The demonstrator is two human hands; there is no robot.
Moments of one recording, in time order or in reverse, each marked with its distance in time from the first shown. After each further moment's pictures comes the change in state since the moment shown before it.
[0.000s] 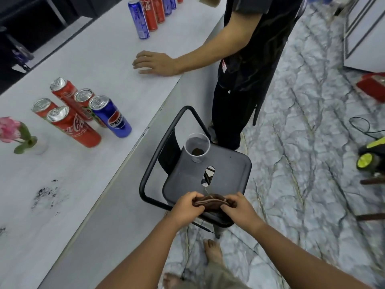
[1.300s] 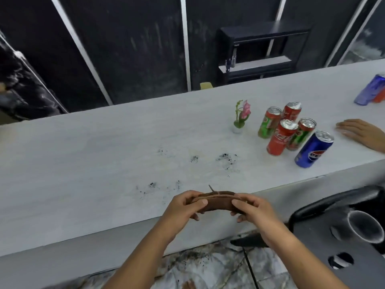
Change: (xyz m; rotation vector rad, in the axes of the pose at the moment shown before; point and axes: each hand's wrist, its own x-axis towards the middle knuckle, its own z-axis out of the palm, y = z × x) left_hand -0.344 -0.133 -0.174 -0.947 0.852 -0.074; right_hand -0.098 -0.308 0.195 0.253 -0.741 -0.369
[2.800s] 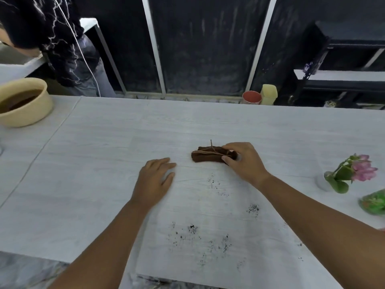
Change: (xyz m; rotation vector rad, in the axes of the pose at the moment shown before) left_hand 0.150 -0.033 -0.284 1.003 0.706 0.384; right_hand 0.359 -0.097 0.189 -0.909 -0.182 -0.647
